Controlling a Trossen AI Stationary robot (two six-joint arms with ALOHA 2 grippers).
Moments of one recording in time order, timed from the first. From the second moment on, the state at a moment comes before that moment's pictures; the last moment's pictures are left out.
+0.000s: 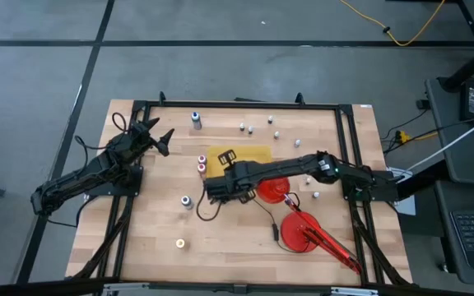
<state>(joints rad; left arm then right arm) 0.54 0.06 0.06 -0.09 -0.40 -0.09 0.17 2.39 2.36 -1.44 0.50 -0.34</state>
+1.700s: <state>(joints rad) 0.54 0.06 0.06 -0.09 -0.40 -0.09 -0.03 2.39 2.12 -1.48 0.05 0.27</state>
